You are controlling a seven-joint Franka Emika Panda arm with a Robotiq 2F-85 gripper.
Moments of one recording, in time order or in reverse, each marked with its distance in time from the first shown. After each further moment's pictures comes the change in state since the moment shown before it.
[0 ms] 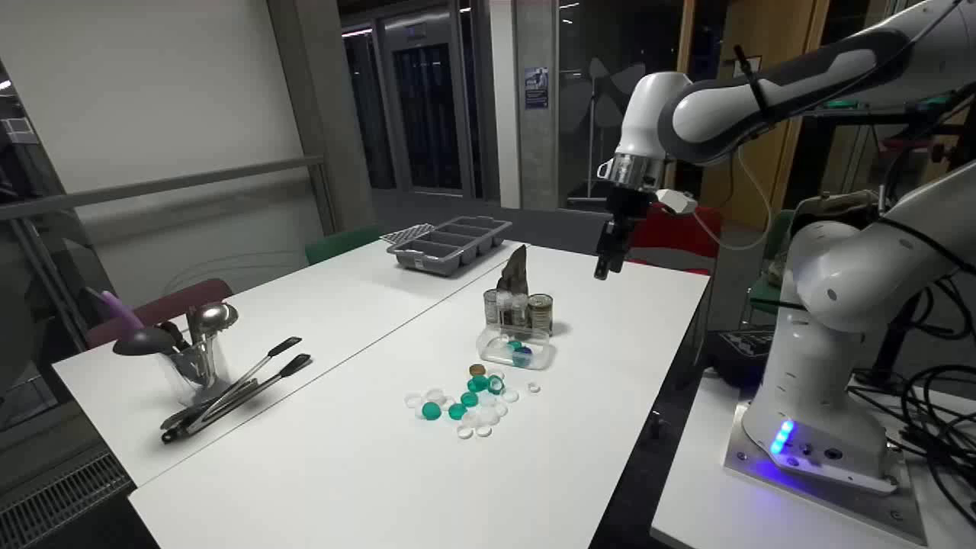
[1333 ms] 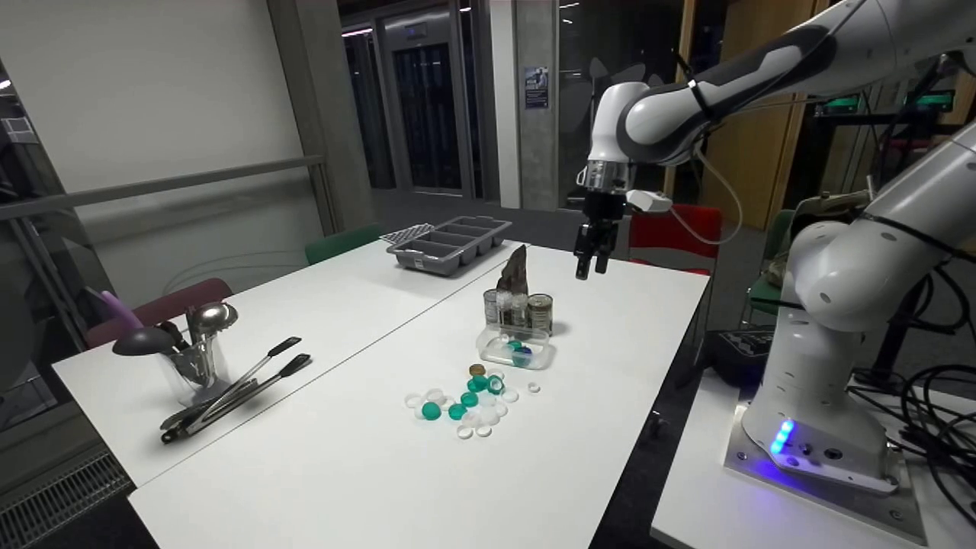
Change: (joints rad) arm -0.030 0.237 -0.019 0.135 -0.002 0.005 -0.002
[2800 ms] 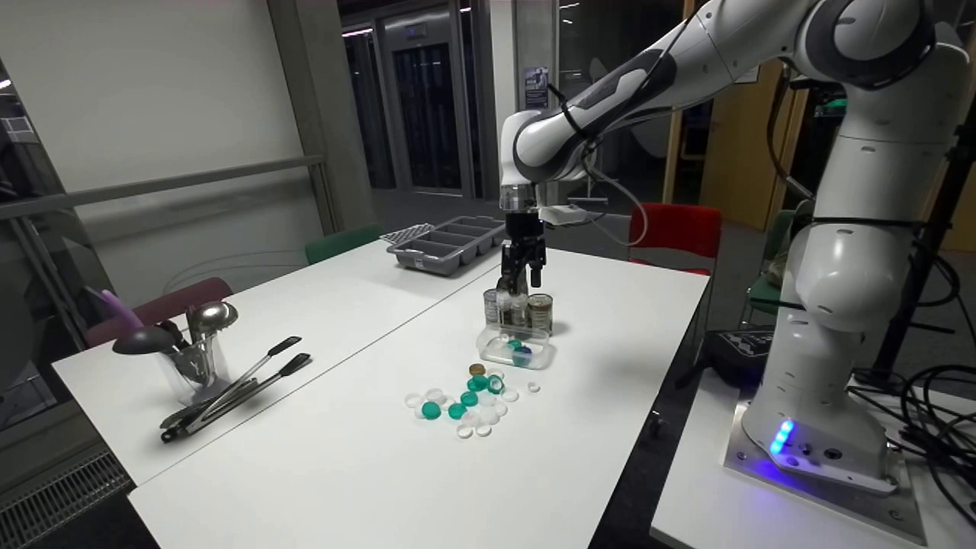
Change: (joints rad) arm 0.011 0.548 0.079 0.441 0.000 -0.038 -0.002
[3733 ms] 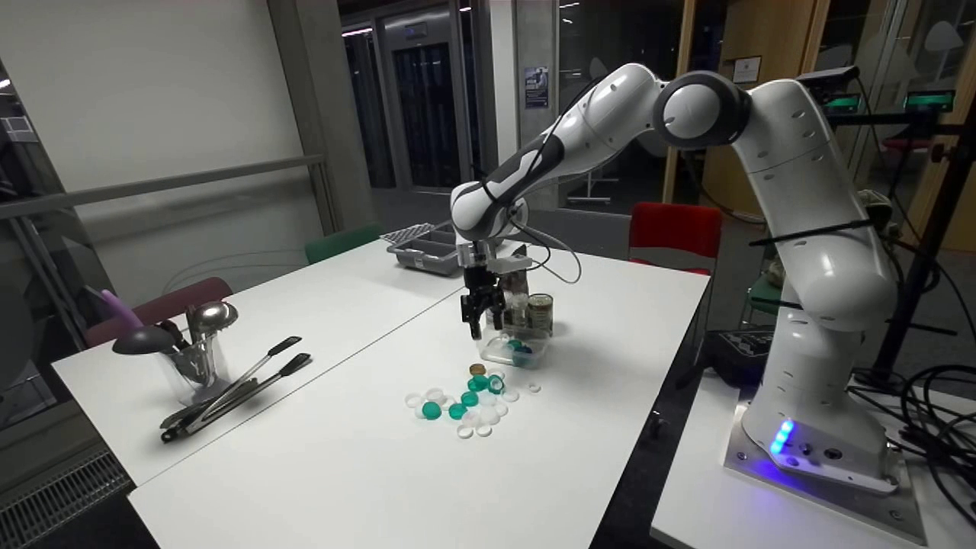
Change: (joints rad) arm -0.037 0.578 0.013 0.463 0.006 -0.059 -0.065
